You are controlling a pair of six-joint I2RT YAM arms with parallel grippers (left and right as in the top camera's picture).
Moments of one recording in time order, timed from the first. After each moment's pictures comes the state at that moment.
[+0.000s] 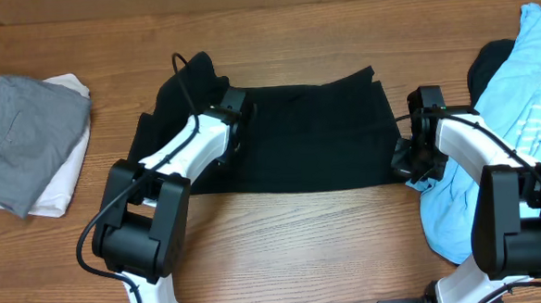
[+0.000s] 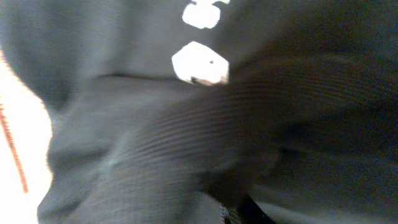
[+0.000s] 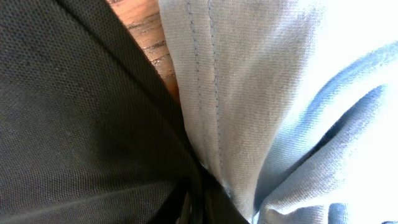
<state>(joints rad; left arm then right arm) -0.38 1.99 1.29 -0.87 -0.51 -0.25 -0.01 1.80 1.04 -0.82 0.04 0.39</state>
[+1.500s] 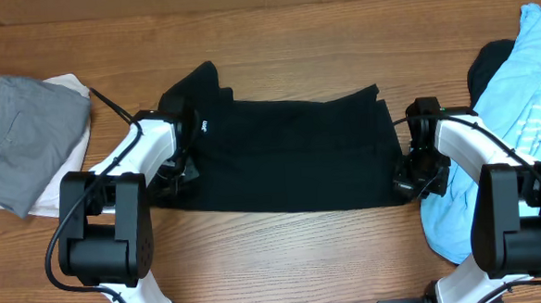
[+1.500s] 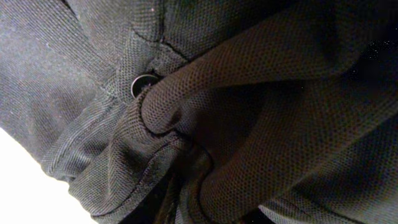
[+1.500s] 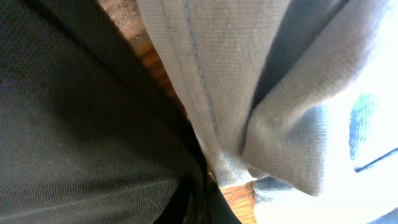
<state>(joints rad) -0.12 1.92 1.17 -0.97 -0.27 -0.55 -0.01 1.81 1.03 -1.02 0.02 0.39</state>
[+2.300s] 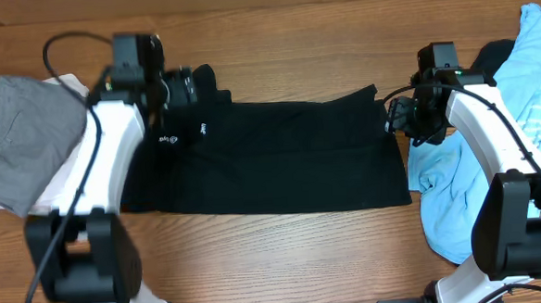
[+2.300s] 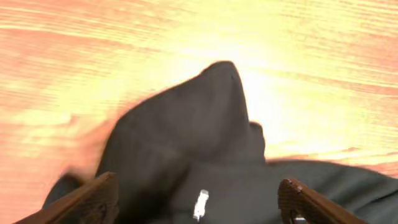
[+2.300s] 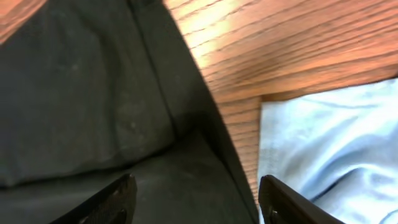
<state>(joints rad) -0.02 1.83 1.47 -0.60 0.11 -0.24 -0.01 1.80 1.33 -0.93 -0.09 0.30</state>
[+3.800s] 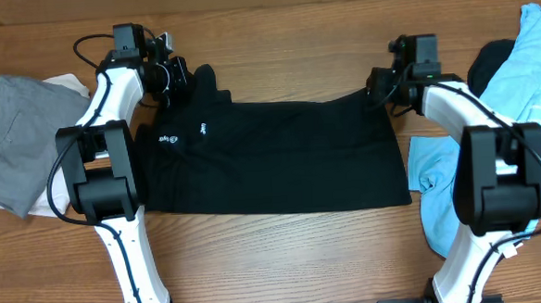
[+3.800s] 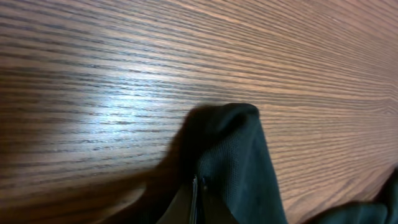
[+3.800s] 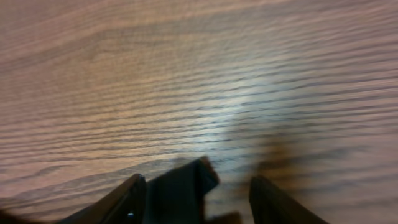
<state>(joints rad) 0.07 2.38 1.84 -0.56 0.53 -0.24 0.01 2.04 1.33 -0.27 -0.15 0.20</state>
